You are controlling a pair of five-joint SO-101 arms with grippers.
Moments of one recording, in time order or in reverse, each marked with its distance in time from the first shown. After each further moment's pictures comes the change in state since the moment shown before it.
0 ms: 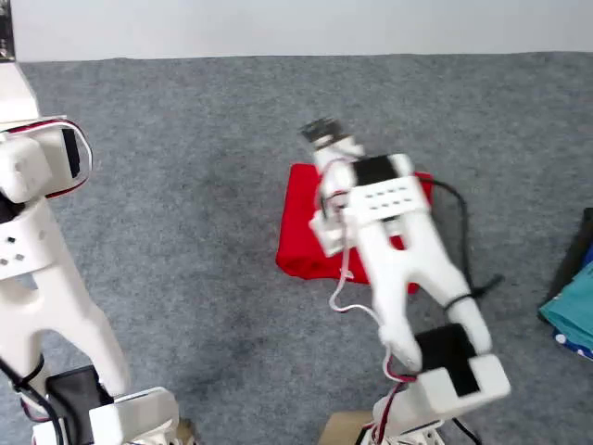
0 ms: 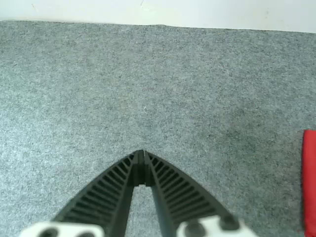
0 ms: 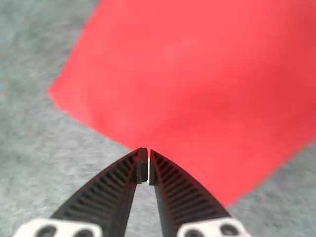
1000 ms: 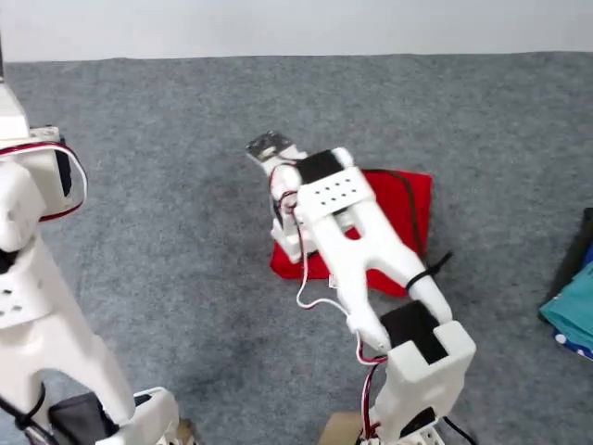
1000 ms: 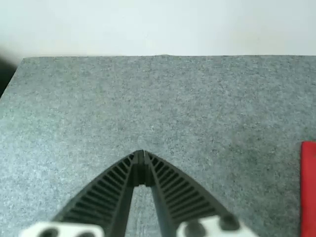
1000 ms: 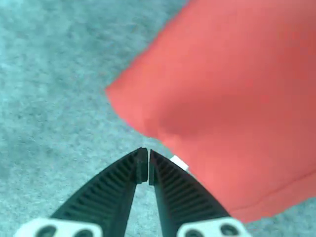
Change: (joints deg) left arm 0.0 -8.4 0.4 0.0 -2.5; right arm -8.8 9.6 -11.3 5.0 -0.4
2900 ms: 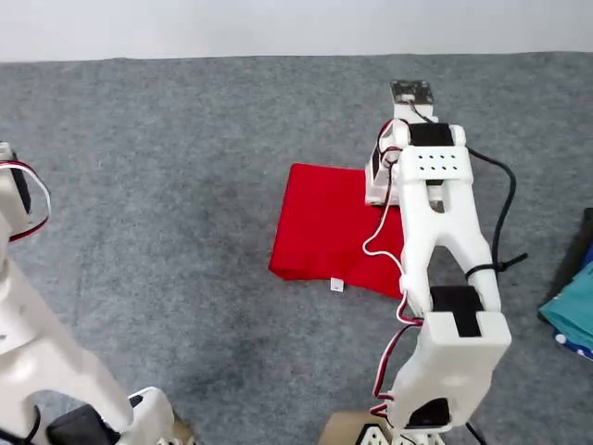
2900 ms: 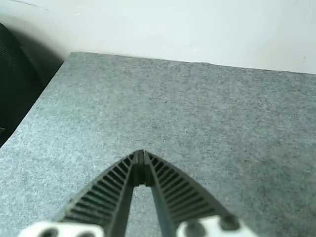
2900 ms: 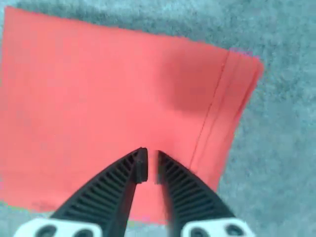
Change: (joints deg) left arm -9.1 -3.1 0.0 0.0 -0.4; right arm 25.3 4.0 -7.9 -3.8 -17.8
